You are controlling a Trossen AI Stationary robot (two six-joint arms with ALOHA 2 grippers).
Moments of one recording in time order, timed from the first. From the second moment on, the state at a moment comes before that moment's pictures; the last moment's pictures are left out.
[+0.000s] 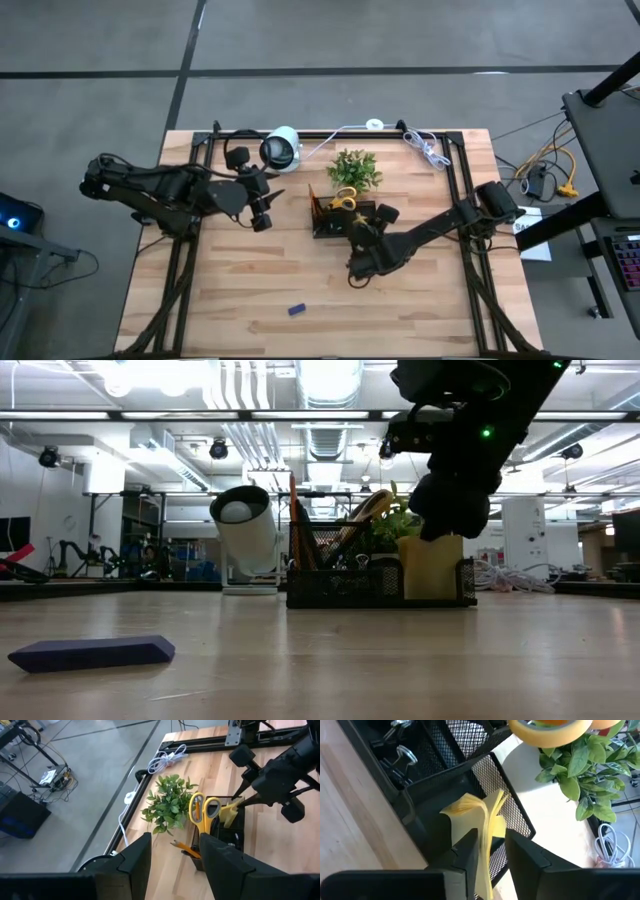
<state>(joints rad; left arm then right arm) -0.26 1.21 1.44 -0.88 -0.69 -0.12 0.37 1.88 1.23 -0.95 0.84 0.81</state>
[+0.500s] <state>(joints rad) -0.26 1.21 1.41 -0.87 -0.69 -0.12 0.39 1.64 1.24 -1.04 0.94 0.81</state>
